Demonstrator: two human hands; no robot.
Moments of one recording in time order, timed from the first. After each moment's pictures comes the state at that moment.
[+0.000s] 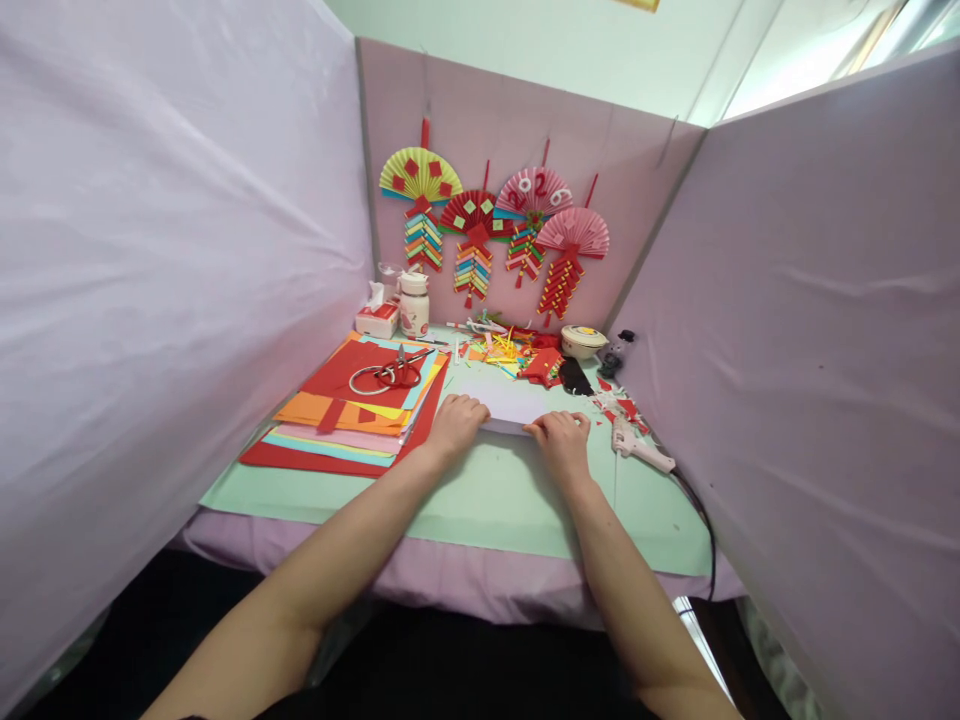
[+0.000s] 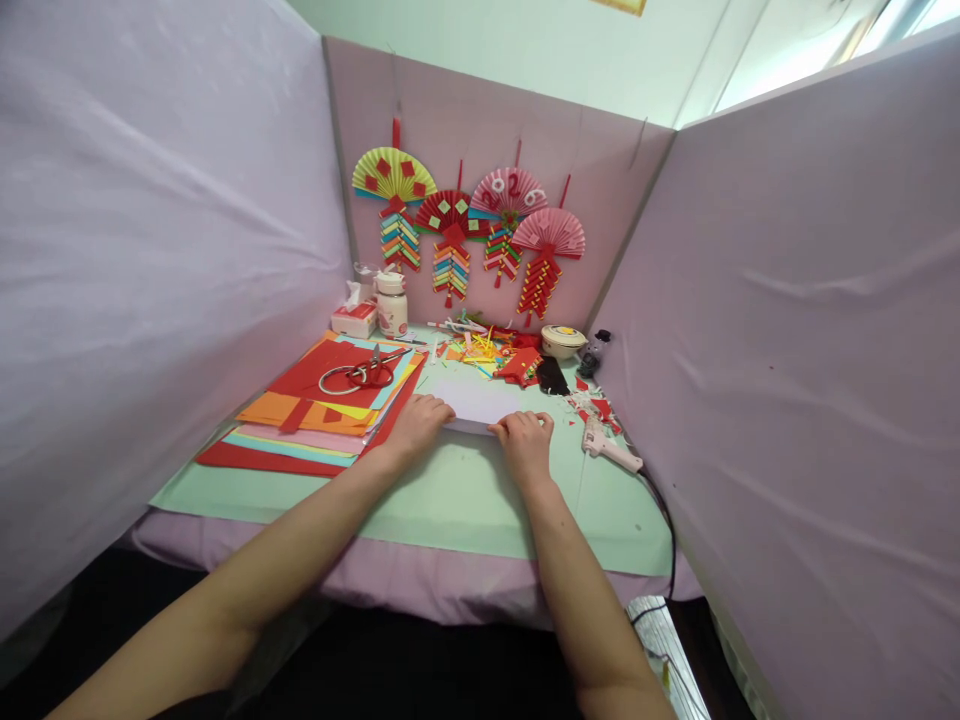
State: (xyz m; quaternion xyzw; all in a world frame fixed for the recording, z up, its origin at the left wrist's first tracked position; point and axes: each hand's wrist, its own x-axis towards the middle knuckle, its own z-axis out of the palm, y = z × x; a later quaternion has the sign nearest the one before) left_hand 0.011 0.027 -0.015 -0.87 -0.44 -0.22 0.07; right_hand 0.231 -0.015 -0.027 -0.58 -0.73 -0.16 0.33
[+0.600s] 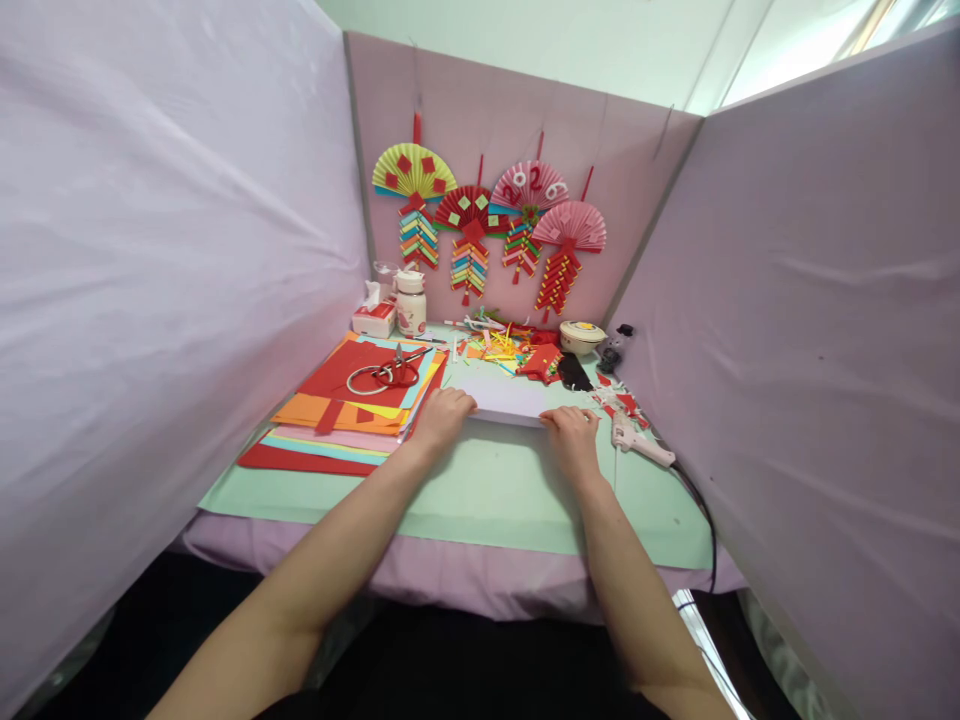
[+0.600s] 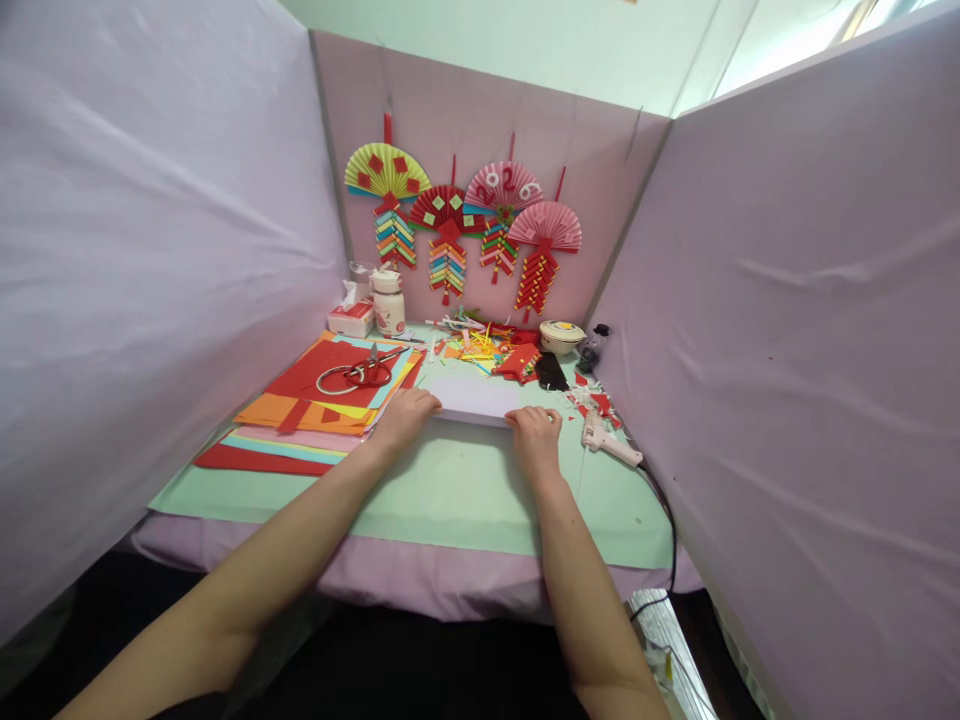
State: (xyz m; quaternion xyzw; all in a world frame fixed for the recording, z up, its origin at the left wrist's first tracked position) left_hand -0.008 0.032 -0.011 -0.86 -0.43 -0.25 0.07; right_hand 0.247 -0.014 -0.029 -0.57 -0.72 -0.13 0.36
